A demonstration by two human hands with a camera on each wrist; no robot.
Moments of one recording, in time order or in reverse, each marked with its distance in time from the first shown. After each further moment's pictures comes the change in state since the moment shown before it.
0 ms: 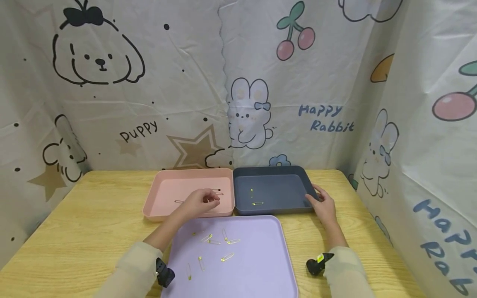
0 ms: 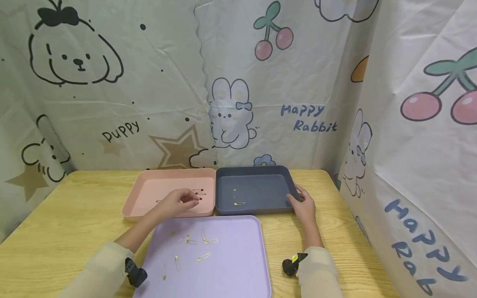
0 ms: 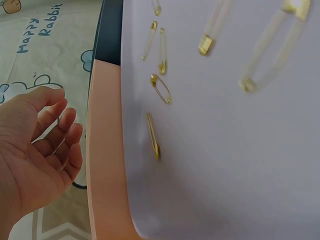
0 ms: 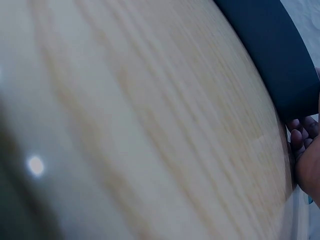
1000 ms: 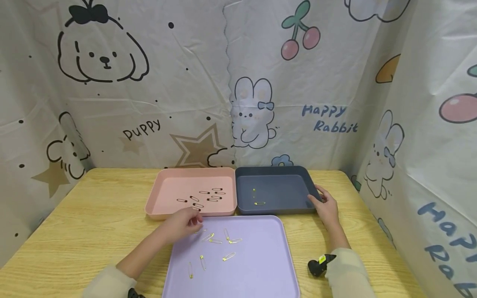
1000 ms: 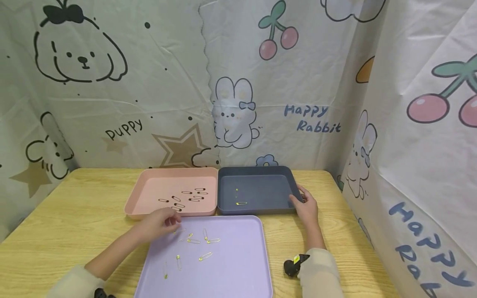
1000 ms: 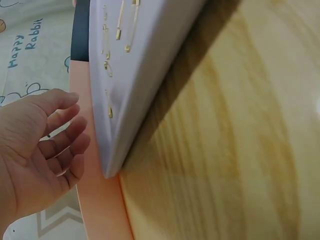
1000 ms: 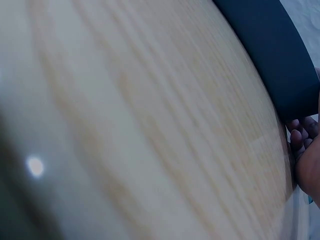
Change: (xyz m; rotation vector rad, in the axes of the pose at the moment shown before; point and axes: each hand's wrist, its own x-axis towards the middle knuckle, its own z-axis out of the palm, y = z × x) left_hand -0.063 -0.023 -0.013 0.258 -0.066 0.104; right_hand 0.001 0.003 0.002 0.004 0.022 -0.001
